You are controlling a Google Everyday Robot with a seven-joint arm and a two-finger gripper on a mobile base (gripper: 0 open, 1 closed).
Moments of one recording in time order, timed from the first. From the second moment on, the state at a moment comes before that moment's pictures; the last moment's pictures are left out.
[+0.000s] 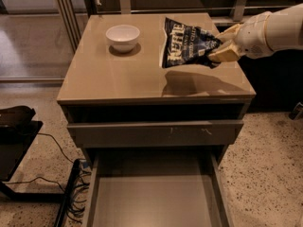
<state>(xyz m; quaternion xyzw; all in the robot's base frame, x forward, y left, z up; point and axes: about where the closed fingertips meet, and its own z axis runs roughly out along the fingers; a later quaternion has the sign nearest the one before) 0.645 -0.194 0.931 -0.53 0.70 0.04 0.47</state>
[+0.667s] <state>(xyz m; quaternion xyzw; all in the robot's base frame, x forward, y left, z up) 0.700 -0.217 0.888 -0.49 0.74 0.09 0.46</state>
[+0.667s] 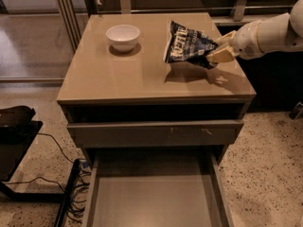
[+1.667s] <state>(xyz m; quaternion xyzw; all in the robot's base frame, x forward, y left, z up) 0.708 -0.210 0.849 -0.50 0.76 0.11 0.40</state>
